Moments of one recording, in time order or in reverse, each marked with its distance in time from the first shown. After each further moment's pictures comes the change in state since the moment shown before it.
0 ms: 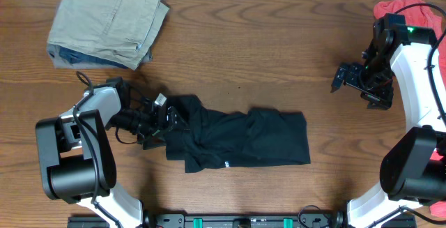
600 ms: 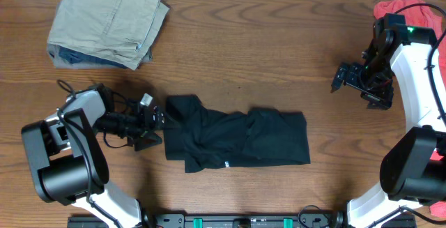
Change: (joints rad) left arm 0.125 0.013 -0.009 -0.027 0.049 0.097; right arm 0.000 0.000 0.000 0.000 0.000 0.000
